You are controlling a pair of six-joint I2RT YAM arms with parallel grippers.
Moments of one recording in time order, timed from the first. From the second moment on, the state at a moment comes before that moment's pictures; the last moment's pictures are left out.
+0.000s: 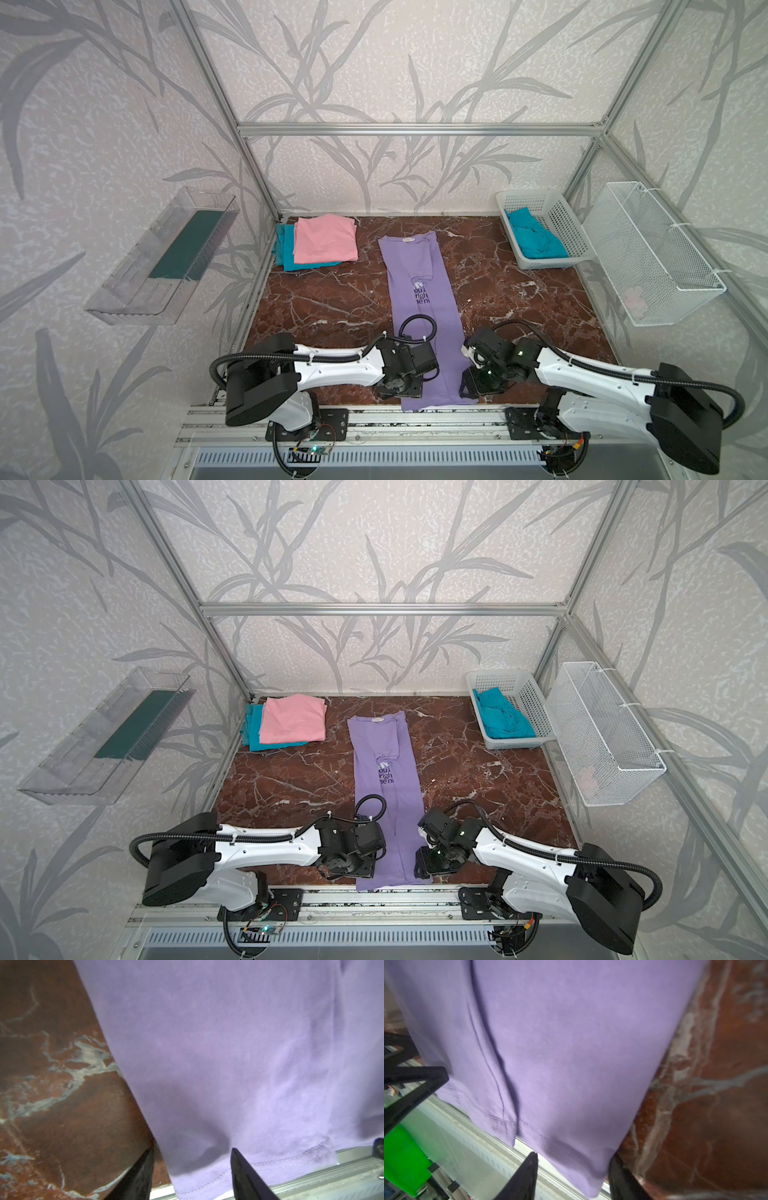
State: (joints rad) left arm -1.22 1.49 0.77 -0.64 0.04 -1.15; right arm 0.89 1.15 0.47 -0.62 -0.41 0.74
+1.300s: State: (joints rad) left arm -0.48 1.65 1.24 -0.76 0.29 -0.86; right arm 0.34 1.79 1.18 -0.47 -0.61 0.57
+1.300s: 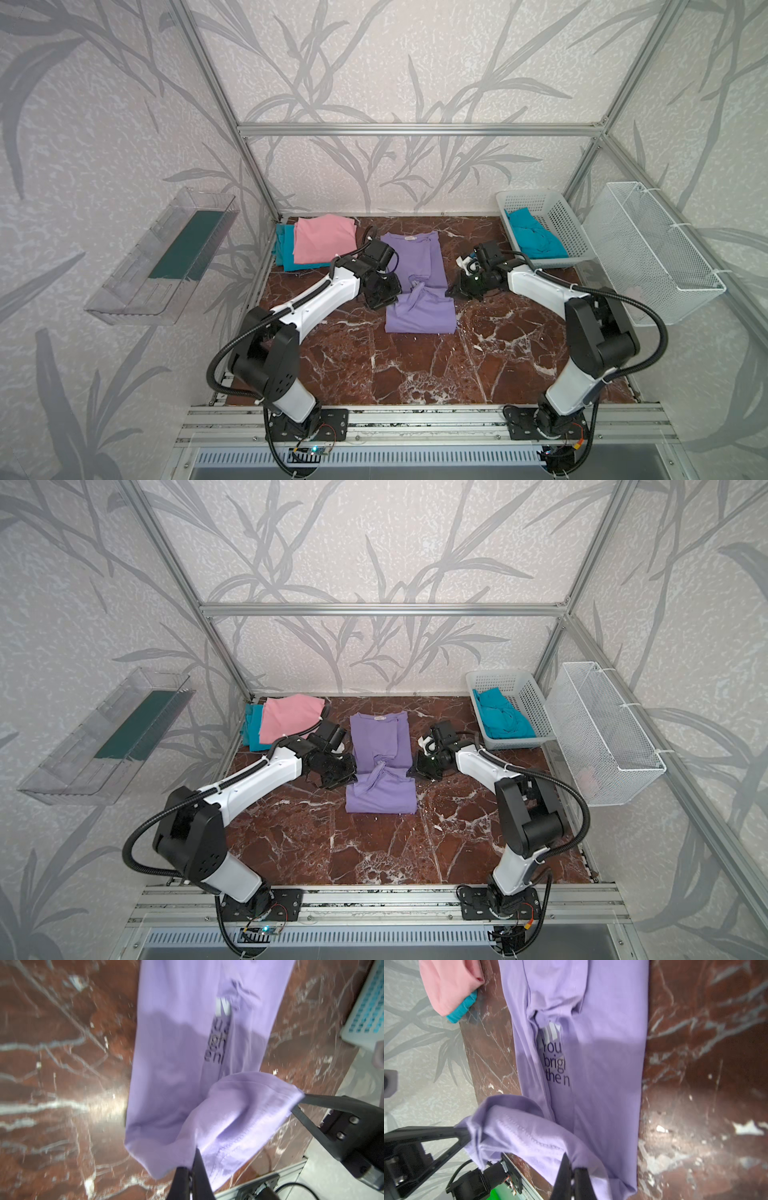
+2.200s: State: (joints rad) left arm -0.17 1.96 1.47 -0.69 0.45 -0.84; right arm 0.22 2.12 1.53 -0.44 -0.63 0.56
